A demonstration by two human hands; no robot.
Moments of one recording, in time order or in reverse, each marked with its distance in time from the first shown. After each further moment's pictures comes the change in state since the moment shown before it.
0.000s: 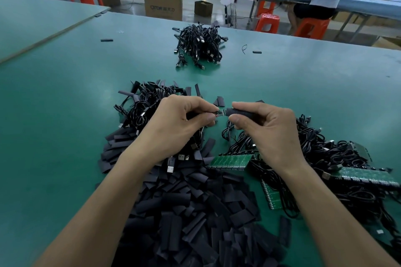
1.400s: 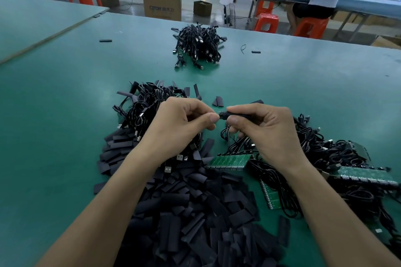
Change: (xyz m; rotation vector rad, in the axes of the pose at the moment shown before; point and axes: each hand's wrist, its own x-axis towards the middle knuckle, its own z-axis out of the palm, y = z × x) left_hand 0.001 -0.009 0.008 -0.055 0.019 -0.020; right_hand 0.002 0.002 -0.002 0.103 -0.093 -0.023
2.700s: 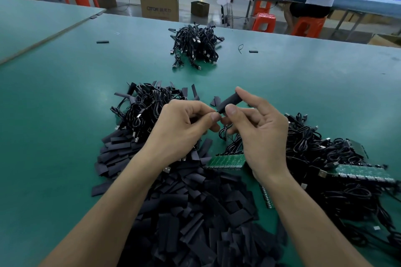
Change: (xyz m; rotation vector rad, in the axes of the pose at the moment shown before) left_hand -0.003 0.007 0.010 -0.023 0.018 0.025; right_hand -0.010 -0.004 0.030 0.144 0.281 0.004
